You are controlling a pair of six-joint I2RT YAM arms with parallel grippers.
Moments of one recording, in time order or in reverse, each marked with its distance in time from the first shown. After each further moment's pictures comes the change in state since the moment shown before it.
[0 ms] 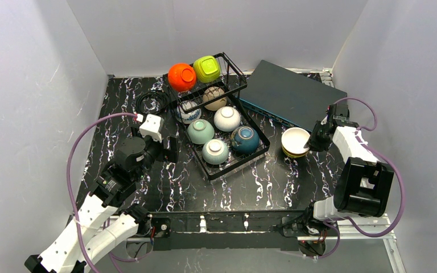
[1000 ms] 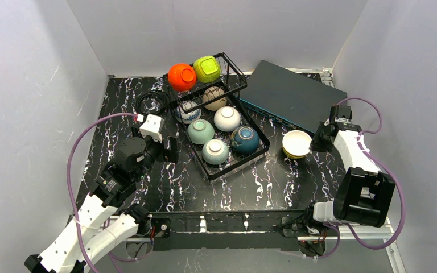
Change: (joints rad) left arm -0.005 0.000 0.000 0.000 0.000 0.000; right arm 0.000 -0.085 -0.016 -0.023 0.082 -0.005
